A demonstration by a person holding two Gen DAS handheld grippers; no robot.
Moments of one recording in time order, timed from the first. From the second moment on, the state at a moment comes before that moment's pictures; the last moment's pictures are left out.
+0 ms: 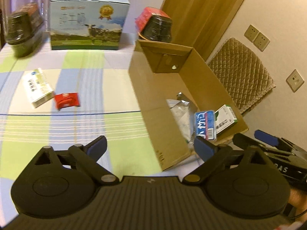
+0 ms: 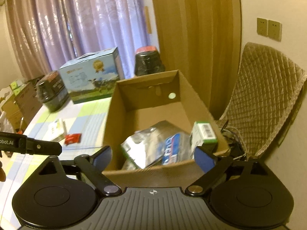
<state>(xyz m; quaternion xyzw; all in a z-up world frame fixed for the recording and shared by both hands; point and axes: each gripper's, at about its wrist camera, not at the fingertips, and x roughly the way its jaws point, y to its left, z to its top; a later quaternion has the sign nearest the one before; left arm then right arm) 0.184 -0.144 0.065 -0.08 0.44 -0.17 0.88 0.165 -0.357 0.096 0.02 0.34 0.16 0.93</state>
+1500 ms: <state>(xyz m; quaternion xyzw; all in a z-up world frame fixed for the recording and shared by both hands) 0.119 0.046 0.029 -0.04 0.44 -0.05 0.90 0.106 -0.217 0.051 -0.08 0.39 0.25 0.88</state>
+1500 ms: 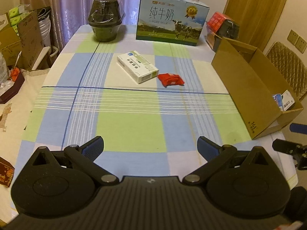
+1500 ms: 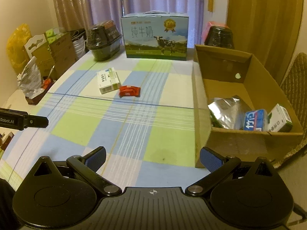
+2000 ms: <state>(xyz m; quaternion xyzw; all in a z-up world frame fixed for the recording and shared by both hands) 0.143 0.064 0.011 -0.01 0.45 -0.04 0.89 0.132 -0.168 0.031 -0.10 0.40 0.27 0.87</state>
